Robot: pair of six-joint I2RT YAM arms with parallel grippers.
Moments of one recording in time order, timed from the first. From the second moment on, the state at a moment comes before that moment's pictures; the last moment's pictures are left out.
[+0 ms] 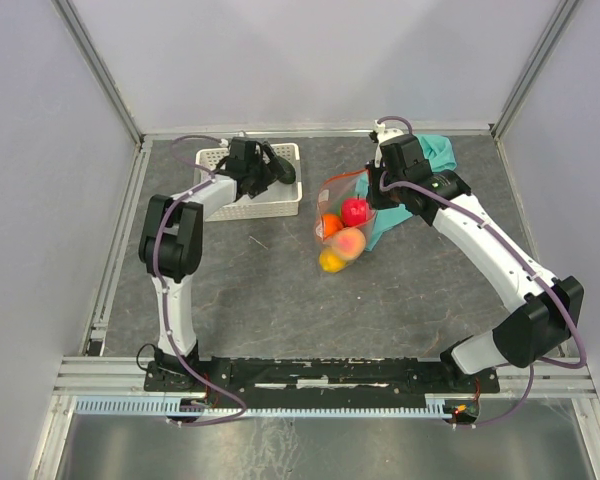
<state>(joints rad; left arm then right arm) -0.28 2.09 1.51 -0.09 0.06 -0.77 0.50 1.47 1.44 -0.71 0.09 0.28</state>
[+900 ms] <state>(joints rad) -0.25 2.28 1.59 0.14 0.16 -0.90 0.50 1.47 1.44 -0.71 0.09 0.28</state>
